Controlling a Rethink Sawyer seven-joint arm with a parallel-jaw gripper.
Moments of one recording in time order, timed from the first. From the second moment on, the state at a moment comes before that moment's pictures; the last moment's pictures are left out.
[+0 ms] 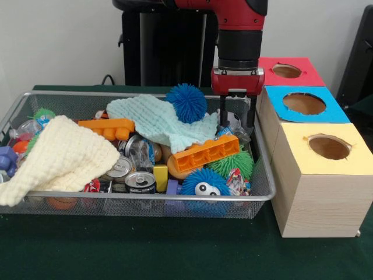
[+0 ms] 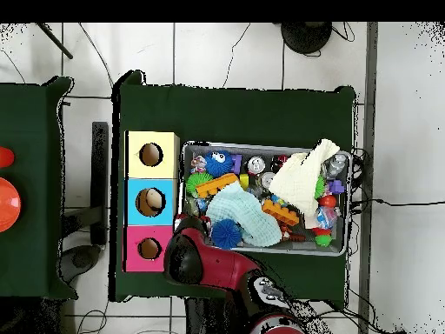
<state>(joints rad) -0.20 -0.58 0.09 2.12 0.08 -0.27 1.58</state>
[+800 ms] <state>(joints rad) -0.19 -0.57 0.08 2.12 0.08 -0.33 1.58</state>
